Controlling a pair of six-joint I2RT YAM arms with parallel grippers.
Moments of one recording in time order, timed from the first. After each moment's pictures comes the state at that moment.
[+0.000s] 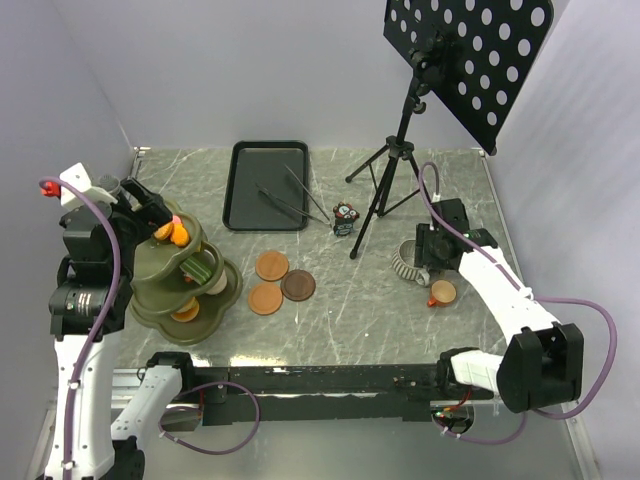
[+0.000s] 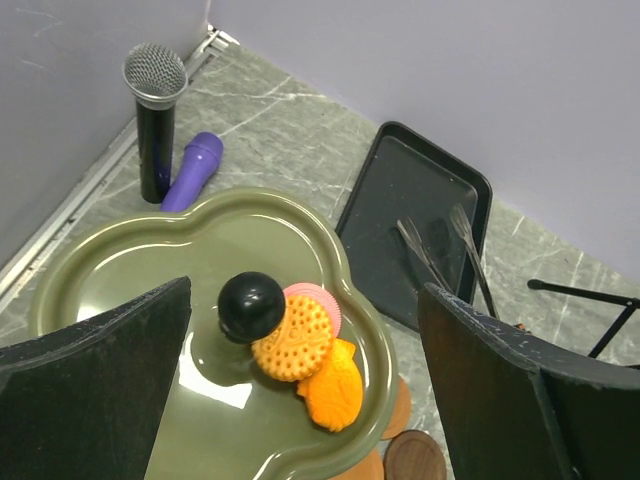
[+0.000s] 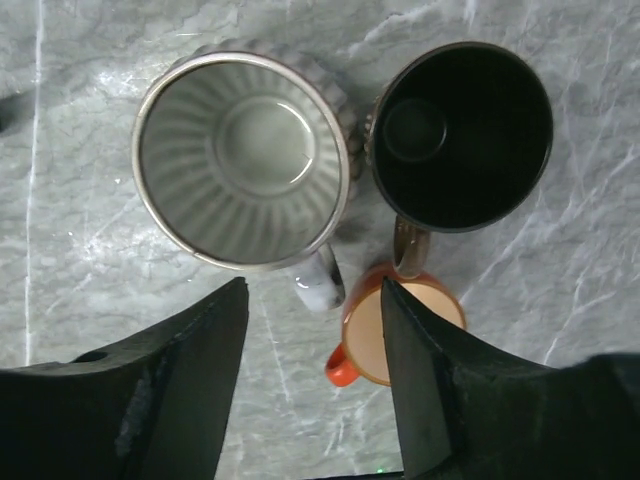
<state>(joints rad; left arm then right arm) -0.02 0.75 1.22 -0.72 -0.31 -0.46 0.17 1.20 0.89 -0.72 0.16 0.23</state>
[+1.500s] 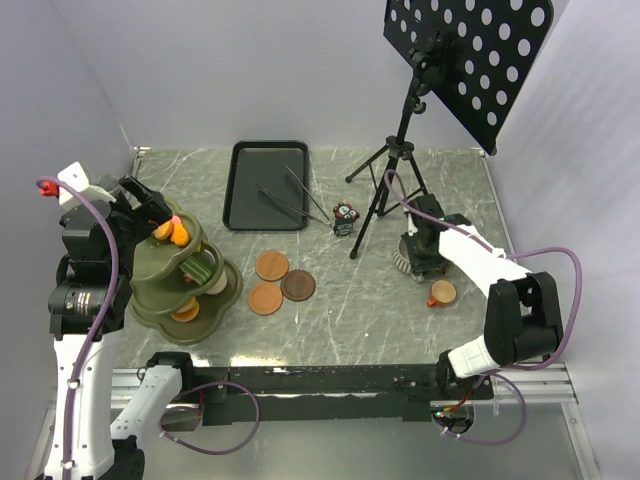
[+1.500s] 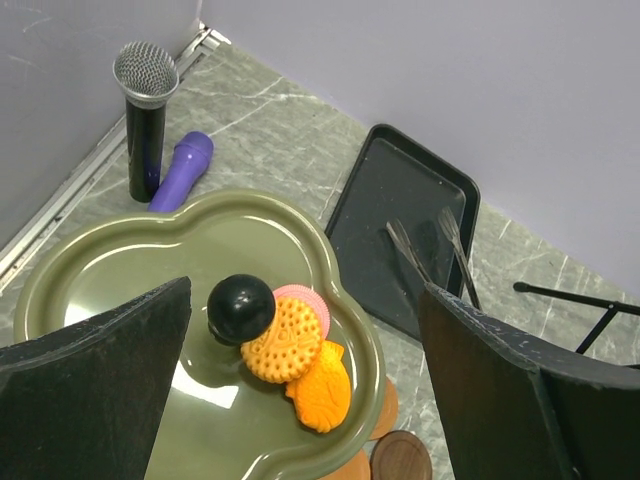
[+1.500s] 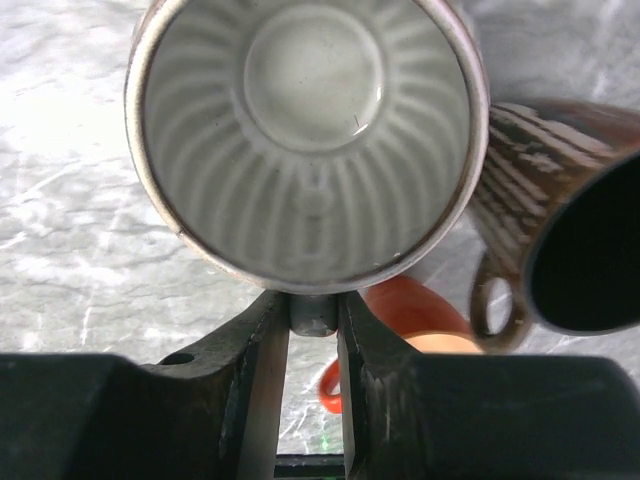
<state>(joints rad) -0.02 0.76 1.23 -0.71 -0.30 -0.49 0.22 1.45 0.96 -0.77 0.11 0.05</state>
